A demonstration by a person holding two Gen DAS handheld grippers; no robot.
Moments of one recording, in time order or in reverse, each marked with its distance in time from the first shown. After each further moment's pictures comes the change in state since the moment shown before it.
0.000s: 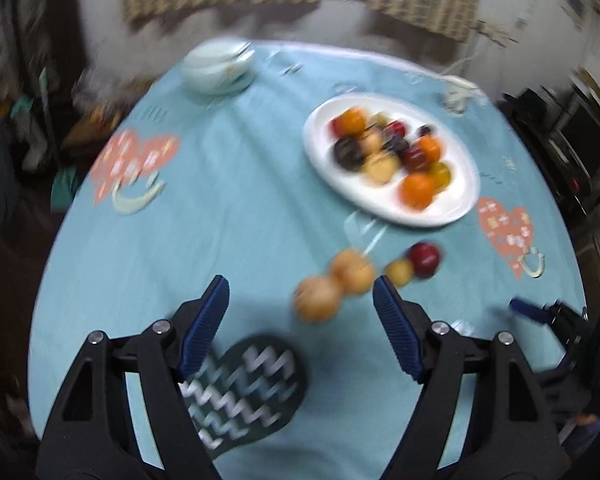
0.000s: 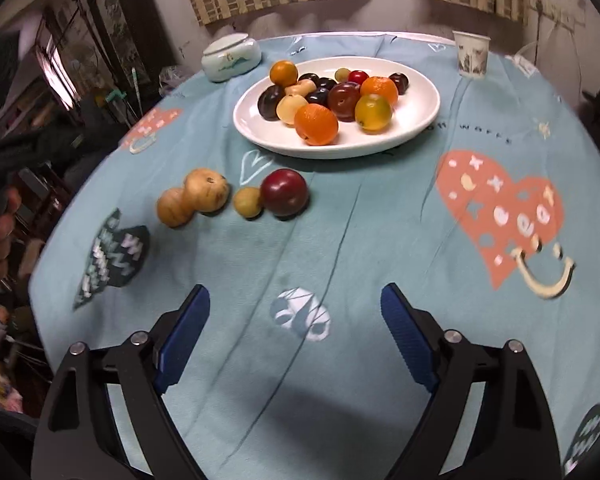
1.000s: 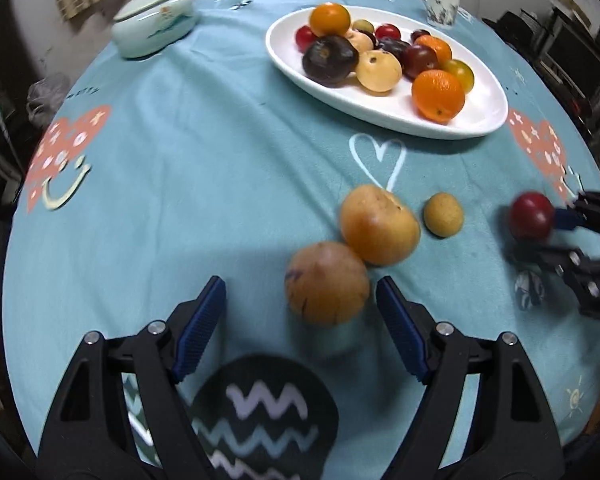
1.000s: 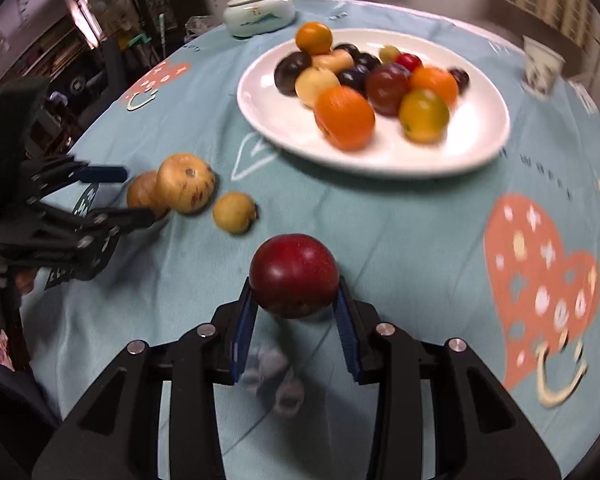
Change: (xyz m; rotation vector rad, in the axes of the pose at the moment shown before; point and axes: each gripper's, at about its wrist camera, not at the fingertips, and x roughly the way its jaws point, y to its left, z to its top) left arm 0.099 -0.025 -0.005 0.243 0.136 -0.027; right arm 0.052 -0.010 0.030 -0.109 0.133 0.067
